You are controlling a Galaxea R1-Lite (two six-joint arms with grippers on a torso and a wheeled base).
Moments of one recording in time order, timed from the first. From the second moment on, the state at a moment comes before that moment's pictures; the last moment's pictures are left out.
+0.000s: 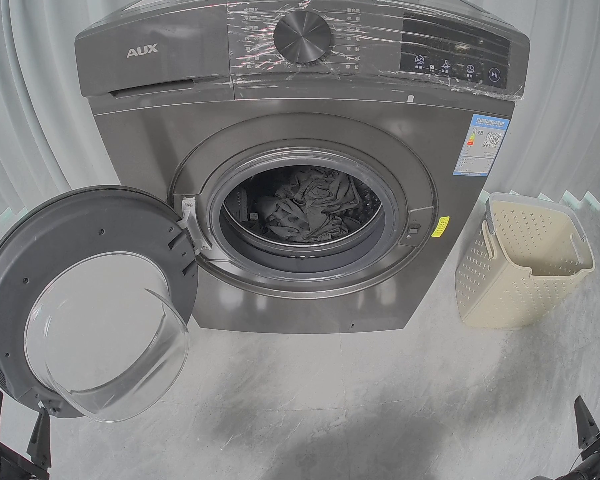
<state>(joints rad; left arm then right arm) 0.01 0.04 -0.02 -0.07 0.09 -0.06 0.03 0.04 -0.02 -0.04 0.00 0.01</state>
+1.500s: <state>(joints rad) 0.00 0.01 -0.02 0.00 -0.01 -0.02 0.00 0.01 -0.02 0.00 -0.01 0.00</state>
